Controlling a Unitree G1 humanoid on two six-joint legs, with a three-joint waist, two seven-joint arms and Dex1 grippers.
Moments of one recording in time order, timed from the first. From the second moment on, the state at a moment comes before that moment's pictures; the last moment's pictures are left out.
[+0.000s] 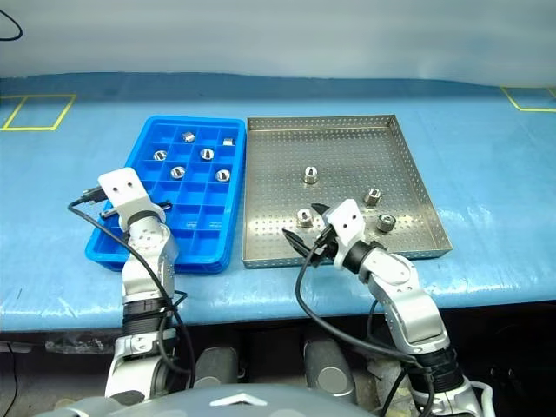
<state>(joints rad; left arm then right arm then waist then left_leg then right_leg) -0.34 0.00 0.28 0.05 0.11 0.33 0.47 -0.05 -0.36 0.14 -0.34 0.28 0.38 0.56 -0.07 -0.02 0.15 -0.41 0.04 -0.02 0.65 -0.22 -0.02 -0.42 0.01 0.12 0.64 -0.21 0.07</state>
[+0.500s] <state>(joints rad) -0.35 0.01 0.05 0.05 -0.13 0.23 -0.08 -0.04 -0.35 0.12 -0.34 0.29 0.38 0.56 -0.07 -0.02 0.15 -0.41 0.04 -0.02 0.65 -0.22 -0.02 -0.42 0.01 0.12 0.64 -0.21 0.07</state>
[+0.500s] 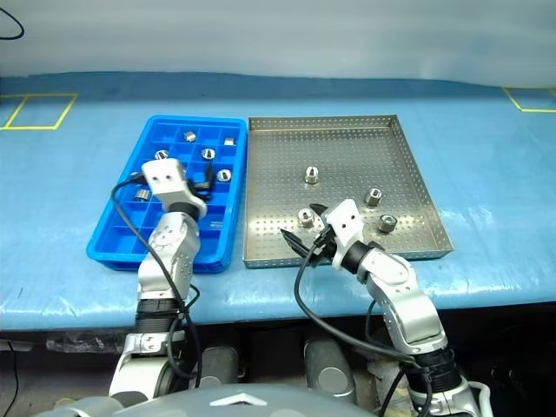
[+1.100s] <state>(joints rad) -0.44 0.09 -0.29 0.17 -0.05 0.46 -0.42 0.14 -0.36 0.03 -0.46 0.31 0.38 0.48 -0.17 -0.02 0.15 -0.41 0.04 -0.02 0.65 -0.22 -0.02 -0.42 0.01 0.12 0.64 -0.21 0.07</state>
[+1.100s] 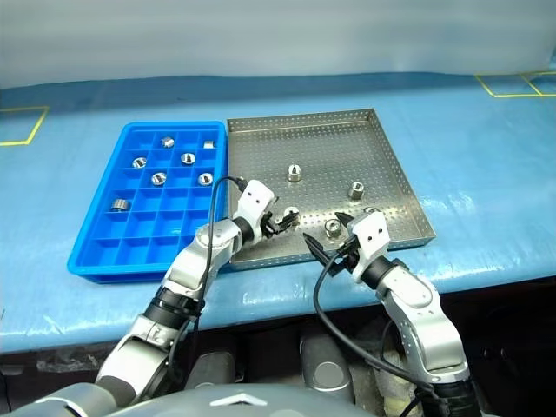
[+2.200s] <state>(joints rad) -0.38 0.05 -0.11 0.02 -0.03 0.63 -0.24 0.06 -0.35 0.09 -0.41 0.30 0.38 0.49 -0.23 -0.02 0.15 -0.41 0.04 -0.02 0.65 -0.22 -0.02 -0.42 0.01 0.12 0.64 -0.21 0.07</state>
